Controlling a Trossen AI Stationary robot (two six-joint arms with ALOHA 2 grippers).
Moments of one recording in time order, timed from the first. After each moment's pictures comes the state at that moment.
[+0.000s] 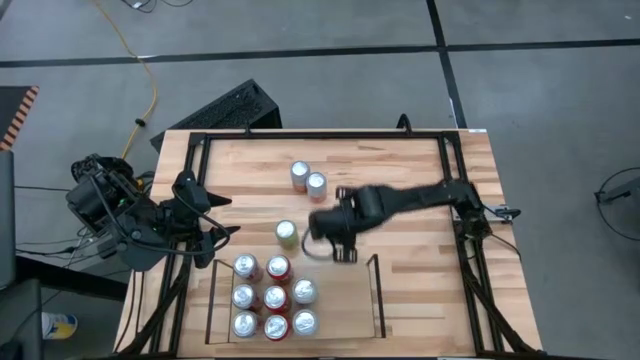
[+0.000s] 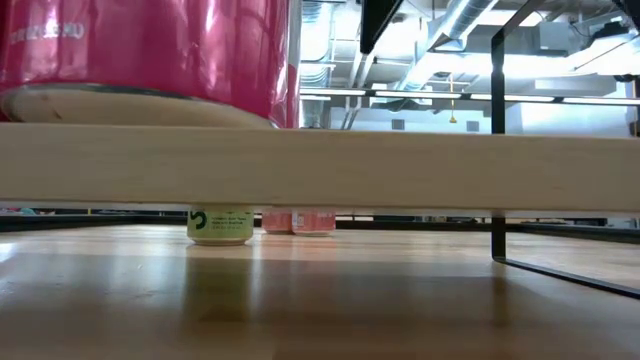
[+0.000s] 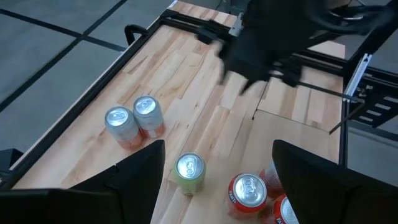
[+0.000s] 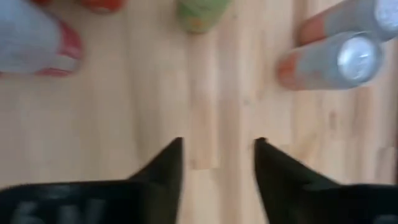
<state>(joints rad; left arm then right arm) -0.73 1.41 2.04 -1.50 -0.83 -0.86 0.20 2.05 2.23 -1.50 0.21 0.21</state>
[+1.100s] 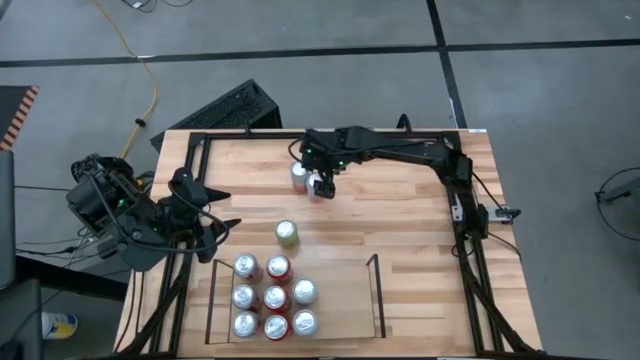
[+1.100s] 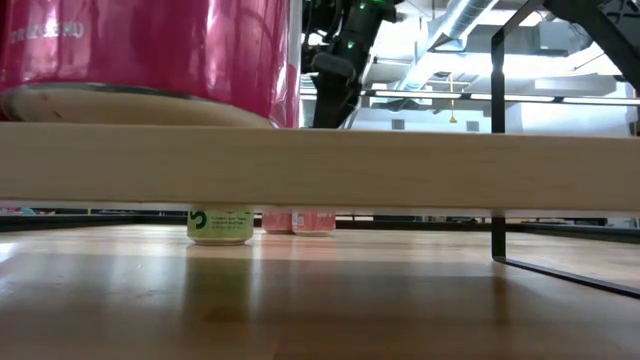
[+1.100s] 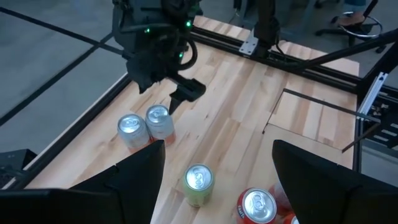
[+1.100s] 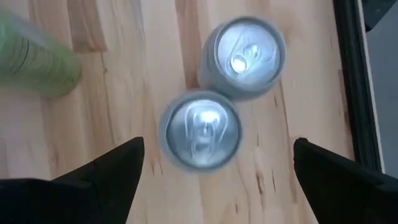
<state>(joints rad) -0.73 1.41 2.04 -1.52 -0.90 -0.90 -0.25 2.07 2.00 -1.04 0.07 -0.14</state>
